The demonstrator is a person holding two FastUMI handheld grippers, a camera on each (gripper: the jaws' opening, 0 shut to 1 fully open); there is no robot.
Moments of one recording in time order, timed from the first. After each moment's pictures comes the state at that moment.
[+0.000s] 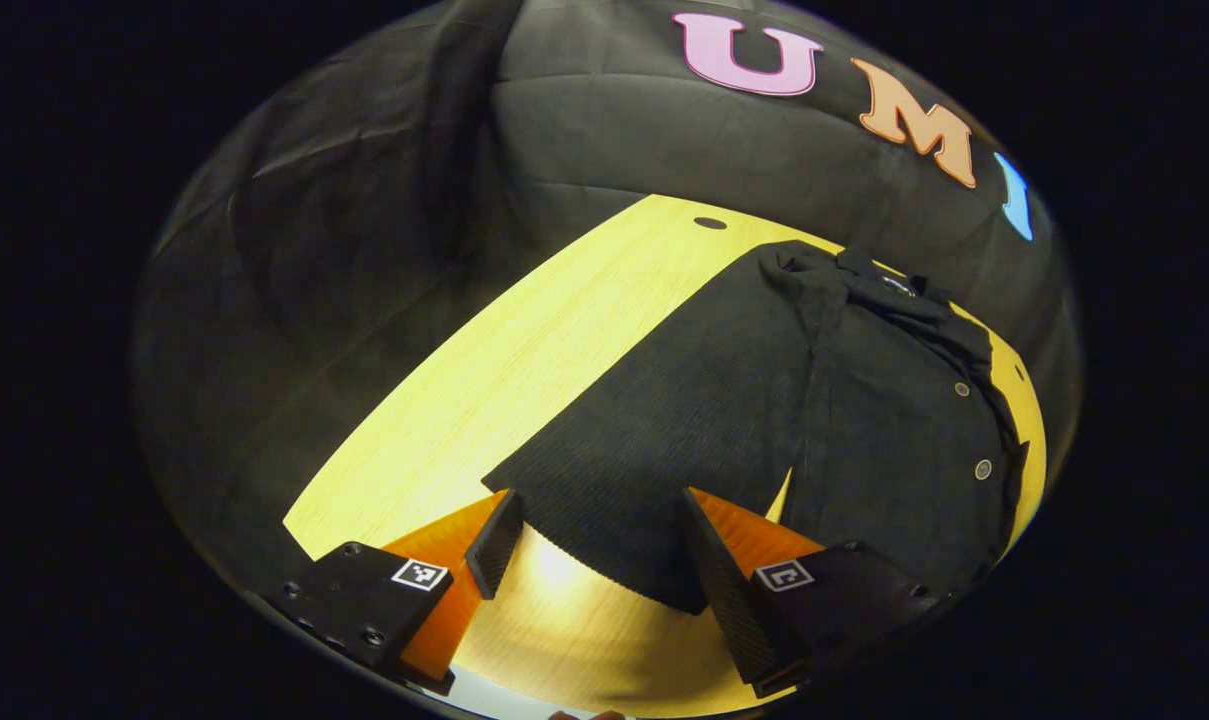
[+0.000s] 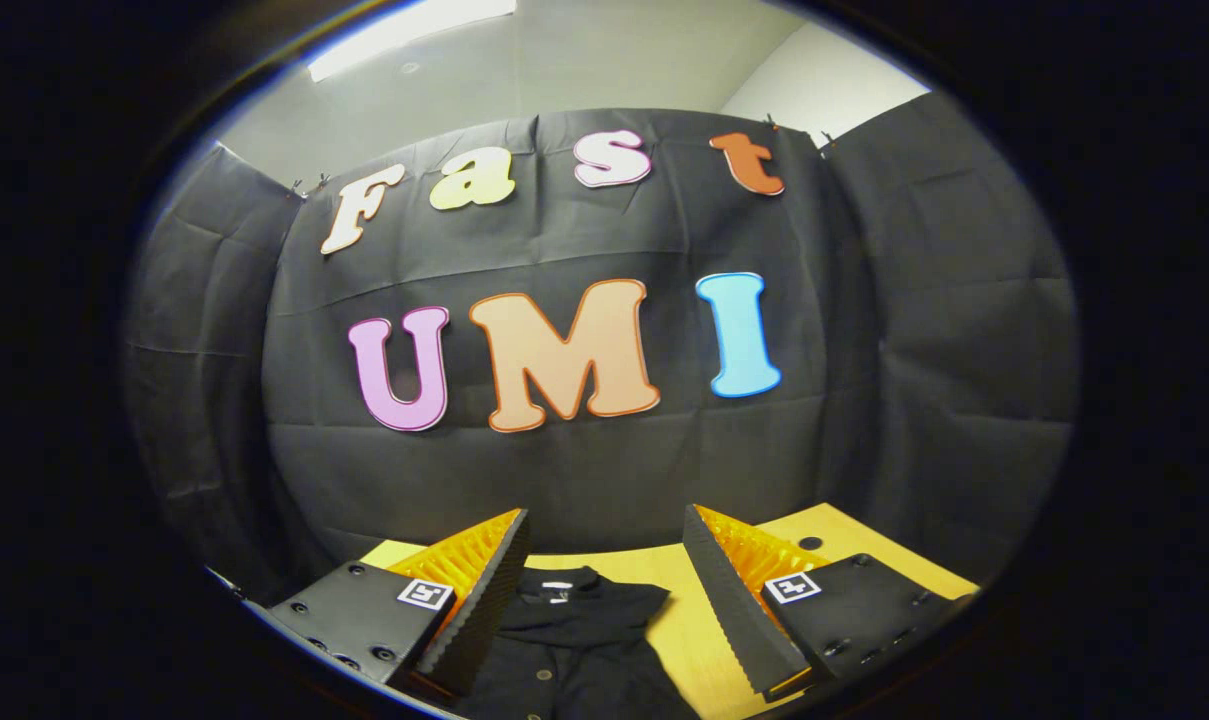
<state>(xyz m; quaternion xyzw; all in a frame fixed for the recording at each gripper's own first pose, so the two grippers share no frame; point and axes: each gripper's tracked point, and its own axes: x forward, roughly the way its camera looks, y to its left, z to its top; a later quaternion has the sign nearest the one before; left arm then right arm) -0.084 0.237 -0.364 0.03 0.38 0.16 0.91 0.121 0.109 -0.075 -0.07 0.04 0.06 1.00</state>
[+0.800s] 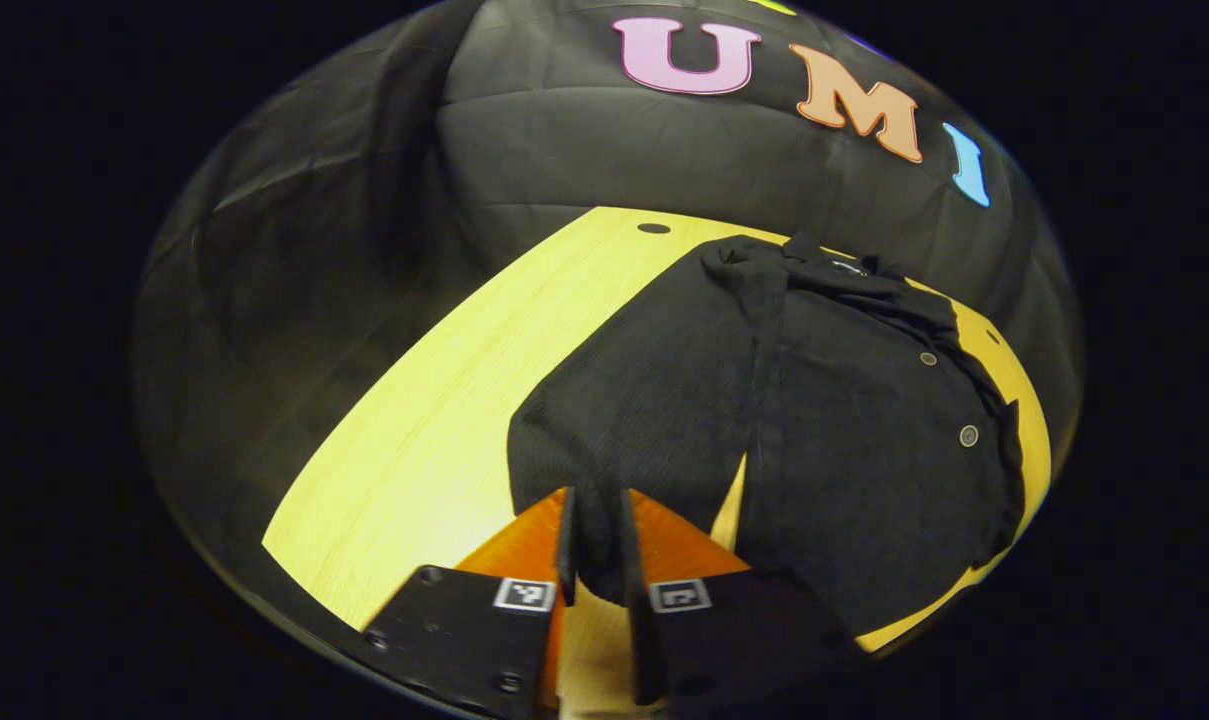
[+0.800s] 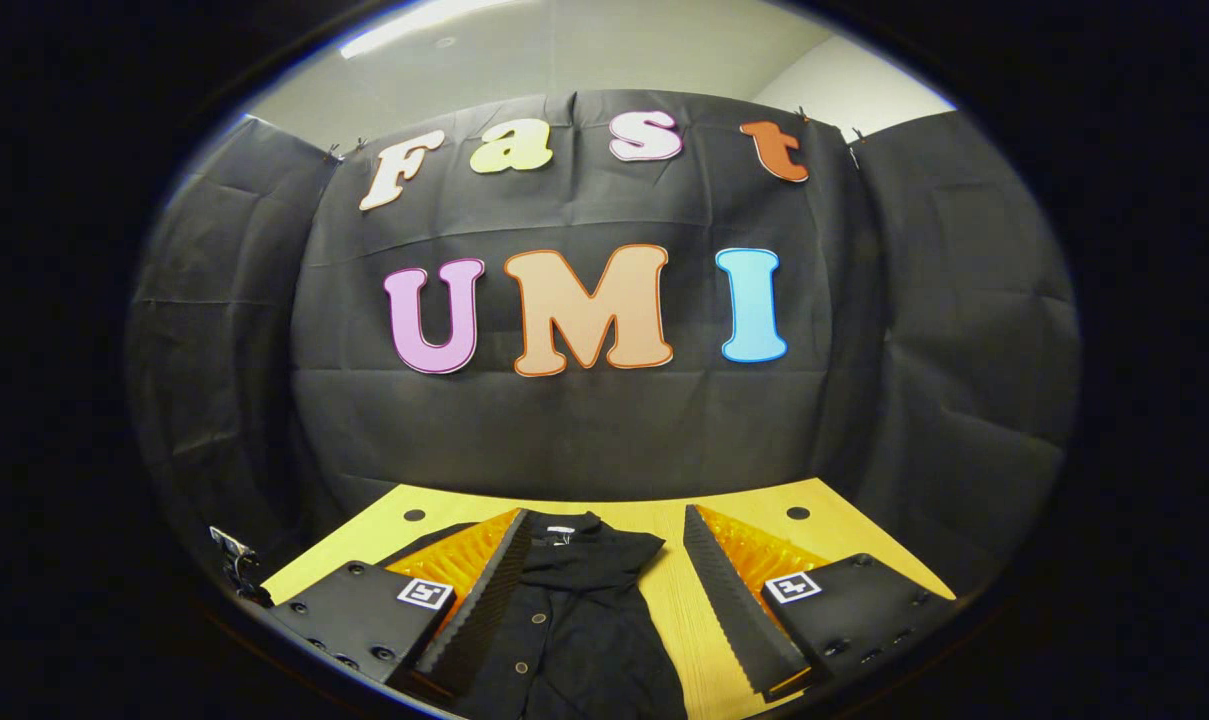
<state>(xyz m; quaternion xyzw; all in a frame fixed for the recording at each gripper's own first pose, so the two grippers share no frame) -0.072 0.210 -0.373 0.04 0.36 0.10 0.93 0.066 0.111 -0.117 -0.11 0.09 0.08 0.99</state>
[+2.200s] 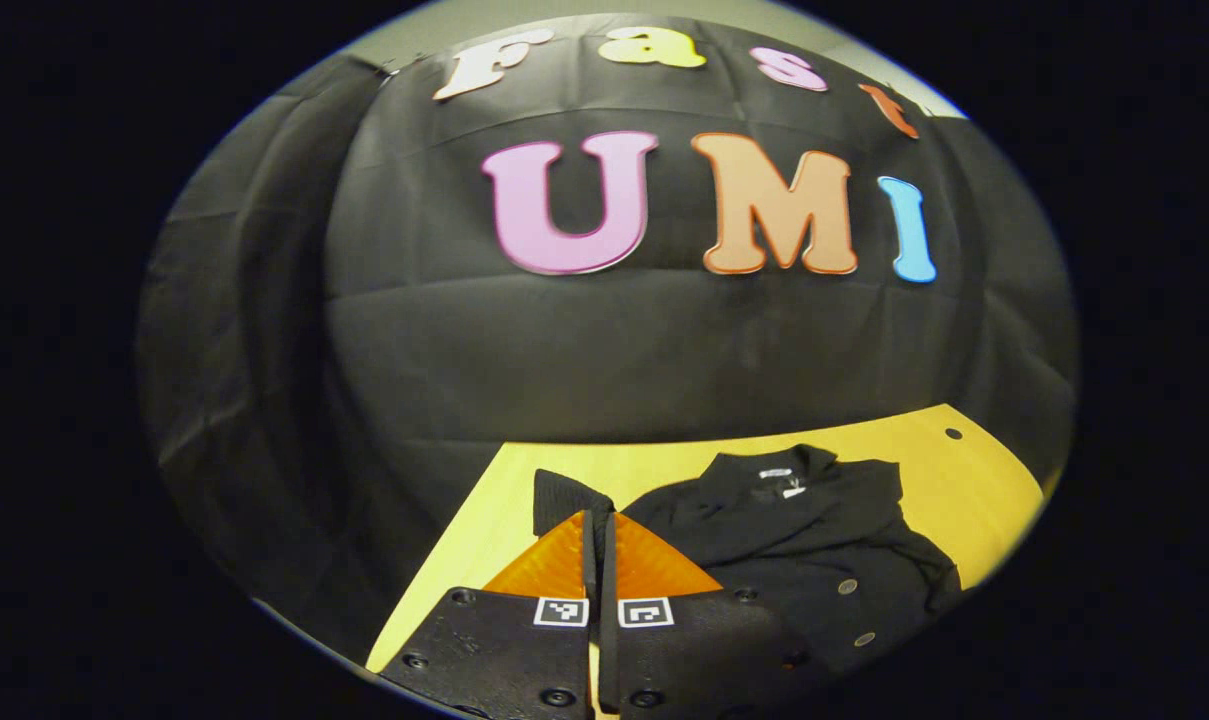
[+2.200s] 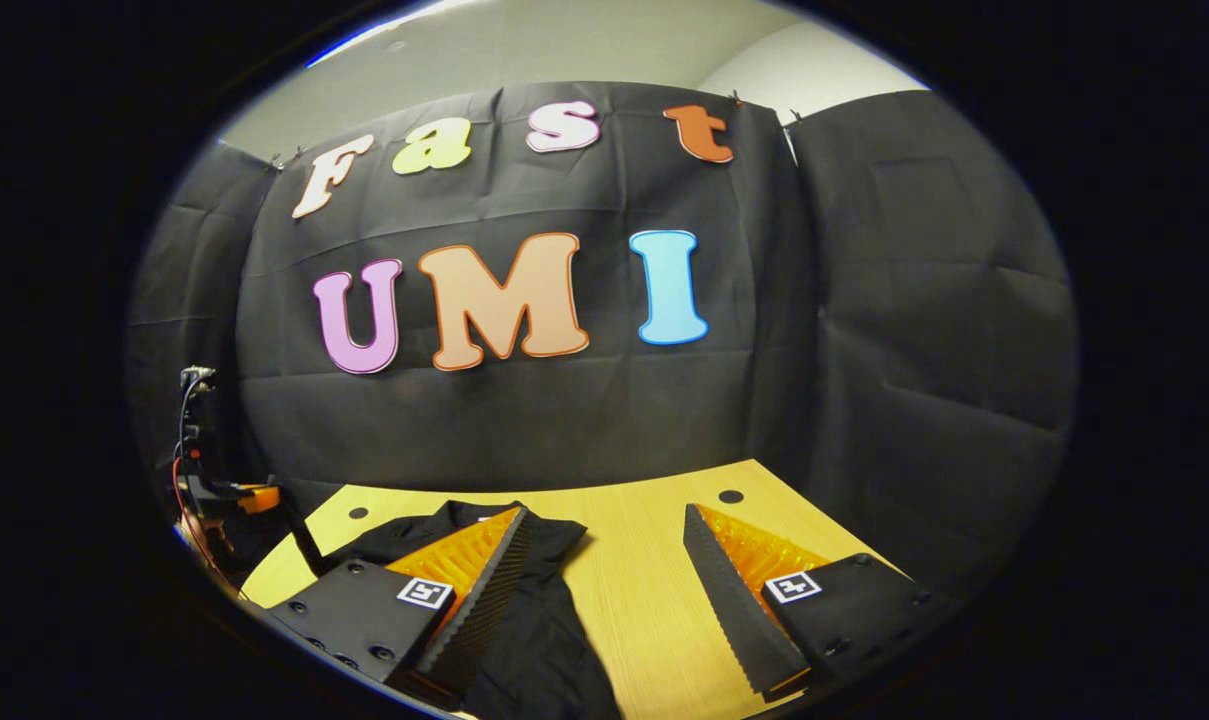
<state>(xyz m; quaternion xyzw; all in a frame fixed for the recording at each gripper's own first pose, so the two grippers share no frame) 0.166 0.055 -0.166 0.15 0.16 -0.04 0.97 0.068 -0.006 -0.104 -0.07 0.11 0.00 0.99</state>
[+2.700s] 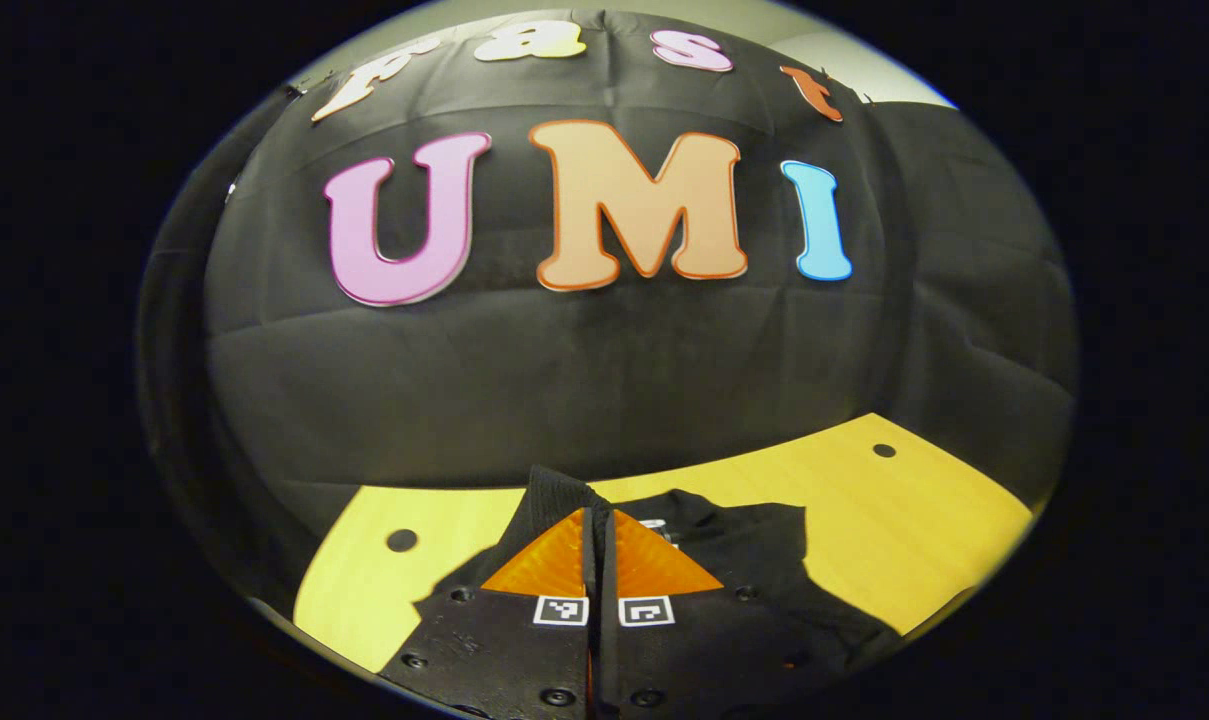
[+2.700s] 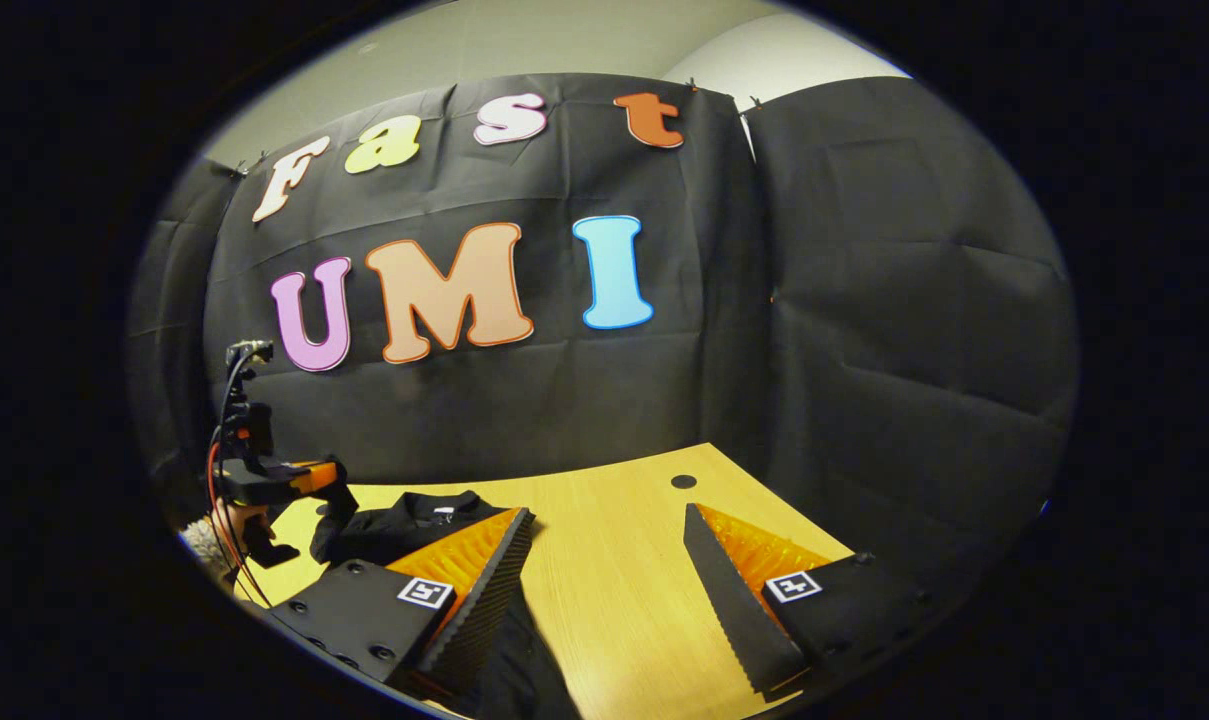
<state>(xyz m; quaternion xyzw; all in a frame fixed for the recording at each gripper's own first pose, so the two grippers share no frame) 0.214 -0.123 -0.229 0.13 0.17 -0.15 0.96 0.053 -0.064 -0.093 -0.06 0.12 -0.05 0.99</state>
